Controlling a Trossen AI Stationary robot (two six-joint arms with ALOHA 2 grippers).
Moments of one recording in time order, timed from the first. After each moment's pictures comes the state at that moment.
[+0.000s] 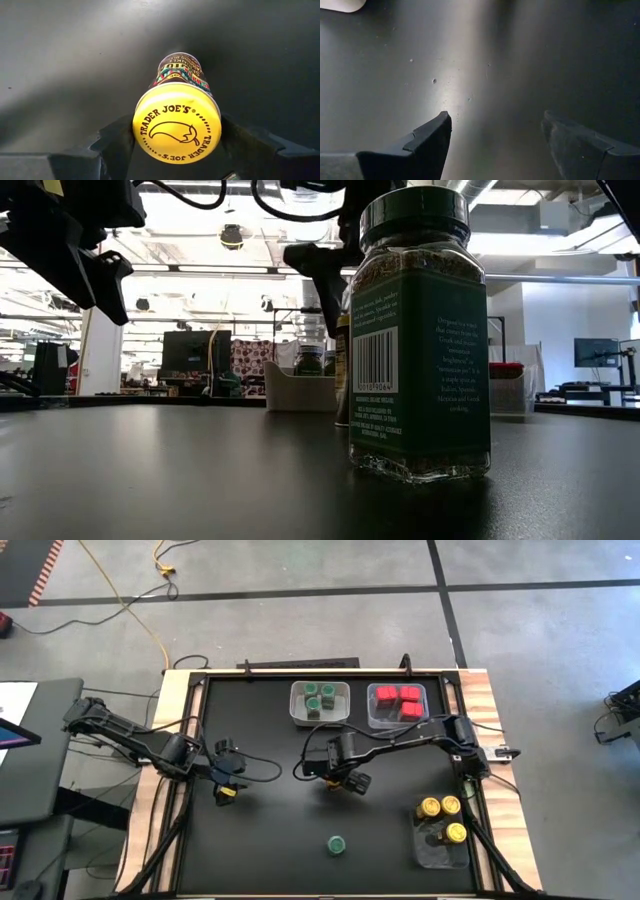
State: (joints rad) left arm -0.35 0.90 0.70 -0.78 -0.28 -0.43; right arm 0.12 2.07 1.81 -1.13 0.01 2.16
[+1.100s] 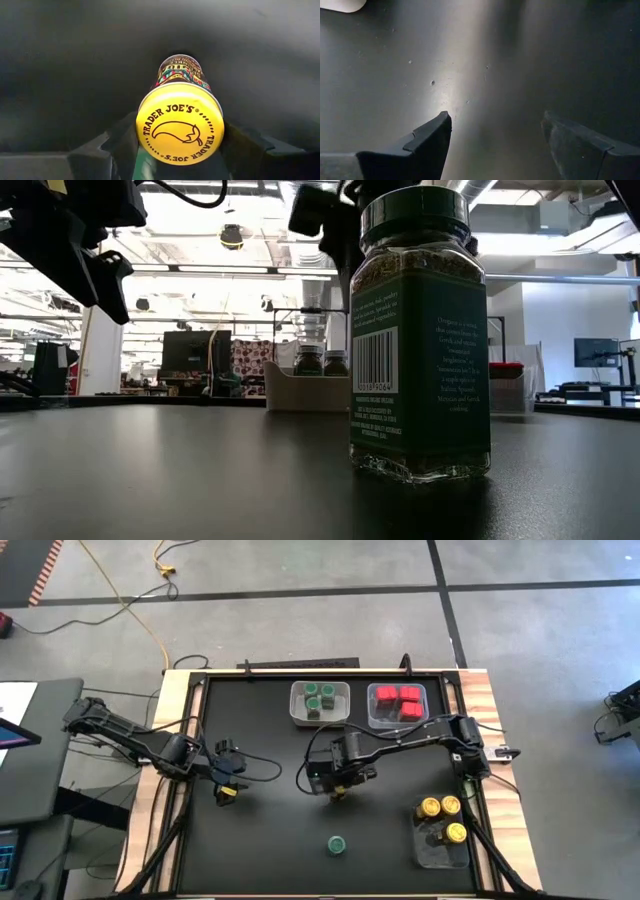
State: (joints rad) left arm -0.35 0.90 0.70 -0.77 -0.28 -0.44; right arm 0.13 2.03 1.82 -1.18 -0.10 1.42
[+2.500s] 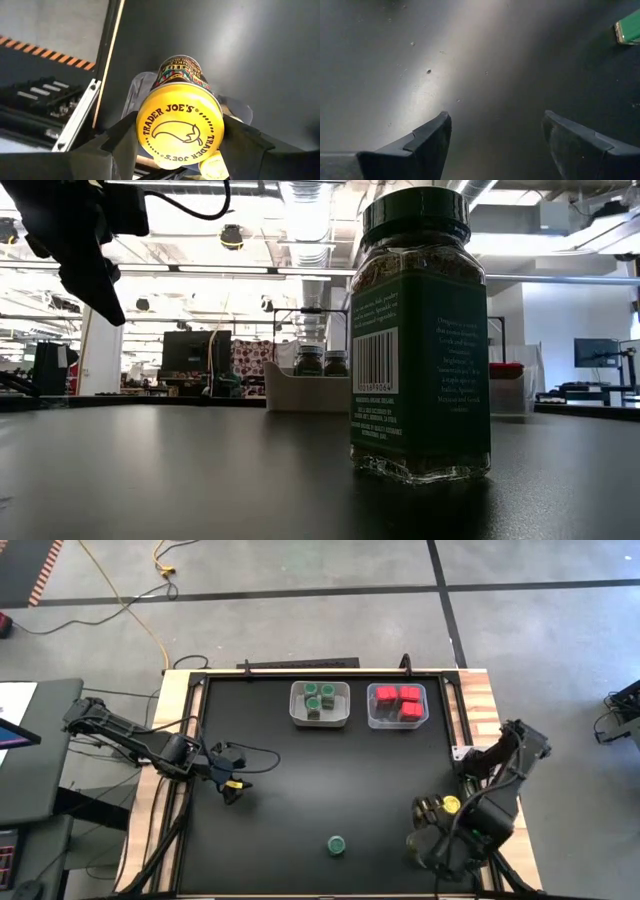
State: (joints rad) left arm -0.35 0.90 0.70 -0.74 -0.29 -0.75; right arm 0.84 1.66 1.80 -1.57 0.01 0.51
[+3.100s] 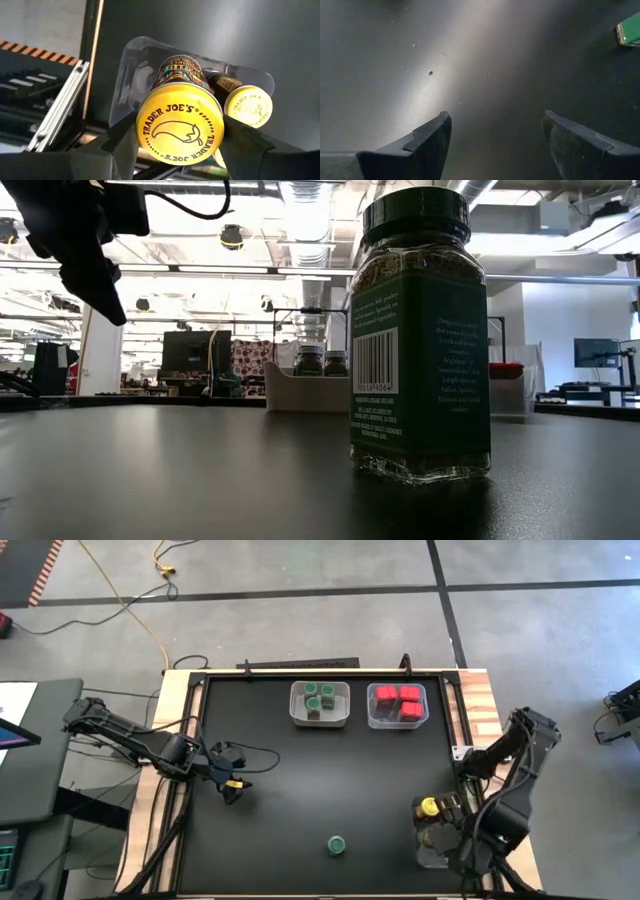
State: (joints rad) left arm -0.35 0.90 0.70 -0.74 -0.30 -0.75; right arm 0.97 1.51 1.50 -1.45 0.05 0.70
